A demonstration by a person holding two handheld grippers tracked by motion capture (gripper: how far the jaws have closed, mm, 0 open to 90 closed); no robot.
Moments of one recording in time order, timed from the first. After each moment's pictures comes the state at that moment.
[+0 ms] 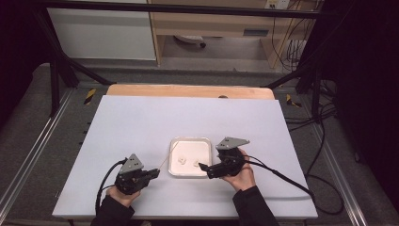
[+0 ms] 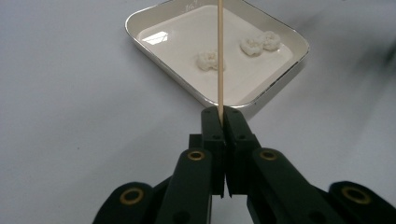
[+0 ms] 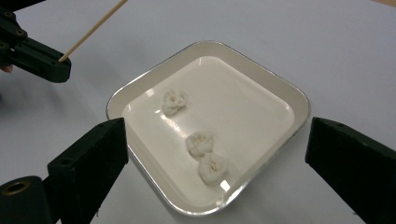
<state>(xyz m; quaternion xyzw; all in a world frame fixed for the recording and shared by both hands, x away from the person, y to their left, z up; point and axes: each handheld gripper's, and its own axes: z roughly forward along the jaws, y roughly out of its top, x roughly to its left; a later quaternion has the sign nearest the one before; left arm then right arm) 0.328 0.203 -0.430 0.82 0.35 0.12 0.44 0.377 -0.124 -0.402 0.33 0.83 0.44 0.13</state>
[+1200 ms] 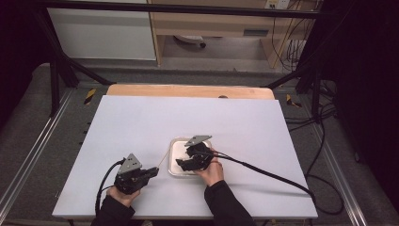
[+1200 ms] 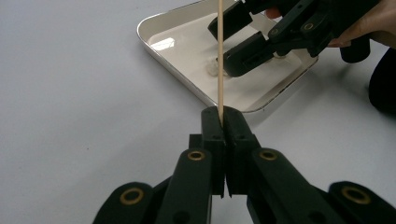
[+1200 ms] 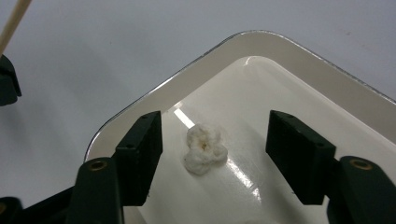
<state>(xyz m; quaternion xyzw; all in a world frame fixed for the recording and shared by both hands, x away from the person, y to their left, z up) 0.328 0.205 -0.433 0.81 0.36 0.13 0.45 0.414 -0.042 -0.444 0.33 0.85 0.39 0.10</state>
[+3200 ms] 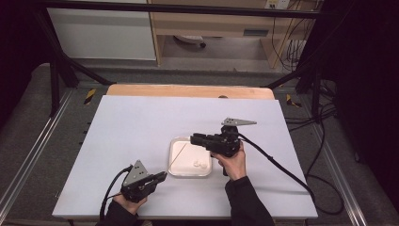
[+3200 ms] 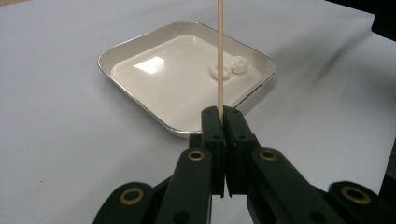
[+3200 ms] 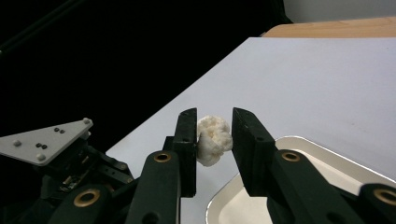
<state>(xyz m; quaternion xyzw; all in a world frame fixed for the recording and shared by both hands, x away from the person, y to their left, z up) 0.306 0.181 -0.427 0.81 0.32 0.15 0.48 0.409 -0.118 -0.364 0.35 0.71 0.61 -0.05</state>
